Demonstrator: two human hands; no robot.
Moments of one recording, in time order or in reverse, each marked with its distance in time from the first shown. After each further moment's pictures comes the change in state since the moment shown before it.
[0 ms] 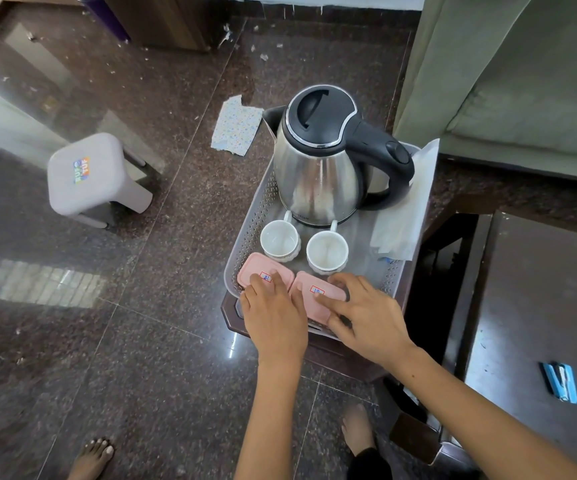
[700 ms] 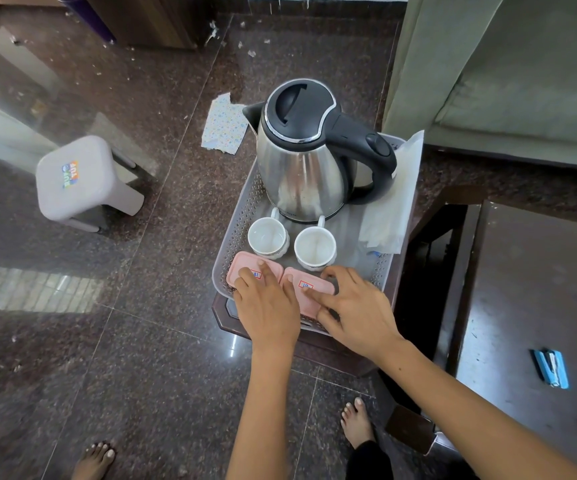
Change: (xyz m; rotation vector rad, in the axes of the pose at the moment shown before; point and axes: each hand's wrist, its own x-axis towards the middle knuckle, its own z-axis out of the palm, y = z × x) left_hand 0.010 0.008 0.004 -0.014 -0.043 -0.031; right_hand 0.001 -0.003 -0.002 -0.006 0.024 0.046
